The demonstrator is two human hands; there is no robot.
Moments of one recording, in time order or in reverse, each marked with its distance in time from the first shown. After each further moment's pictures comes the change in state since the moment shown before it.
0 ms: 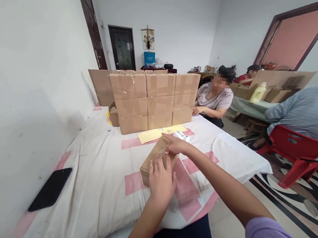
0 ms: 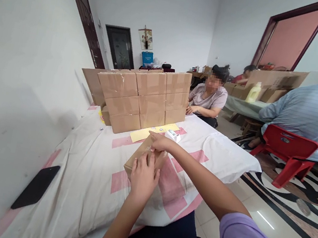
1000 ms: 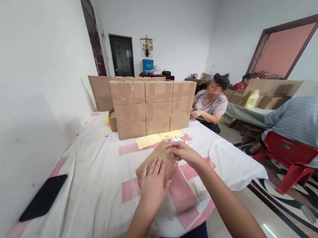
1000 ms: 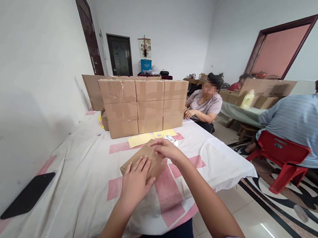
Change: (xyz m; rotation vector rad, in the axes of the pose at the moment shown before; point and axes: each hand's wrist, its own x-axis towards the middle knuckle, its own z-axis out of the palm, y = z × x) left_hand 0.003 -0.028 -0.002 -0.077 -0.092 0.100; right_hand -0.050 0.008 -0.008 0.420 0.118 -0.233
